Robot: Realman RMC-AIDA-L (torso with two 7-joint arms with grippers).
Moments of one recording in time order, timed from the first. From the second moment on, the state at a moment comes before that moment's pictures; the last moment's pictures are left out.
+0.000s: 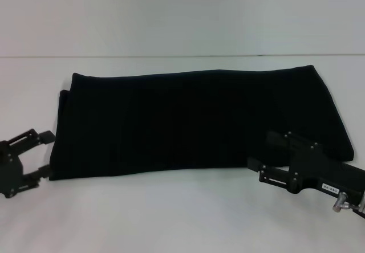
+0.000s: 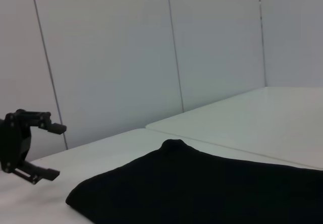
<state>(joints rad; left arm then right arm) -0.38 -2.07 0.15 0.71 2.25 1.62 -2.59 0.46 2.09 -0.61 -0.30 -1.79 -1.41 0.89</state>
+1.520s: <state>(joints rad) -0.40 -2.06 0.14 0.61 2.32 1.42 -2.64 0.47 2.10 -0.61 -0.29 -1.78 -1.39 0.89</state>
